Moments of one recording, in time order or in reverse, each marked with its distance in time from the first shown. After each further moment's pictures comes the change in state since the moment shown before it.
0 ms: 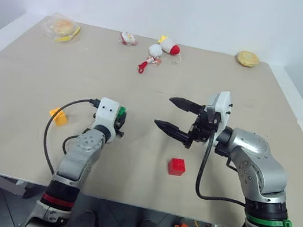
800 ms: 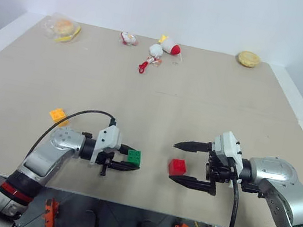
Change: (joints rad) left arm 0.011 0.419 -0.210 -0.005 -0.250 -0.264 -1.075; right arm 0.267 -0.305 -0.010 -0.160 0.065 -0.003 0.280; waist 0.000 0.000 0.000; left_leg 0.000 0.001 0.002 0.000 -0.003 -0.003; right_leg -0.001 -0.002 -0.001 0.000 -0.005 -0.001
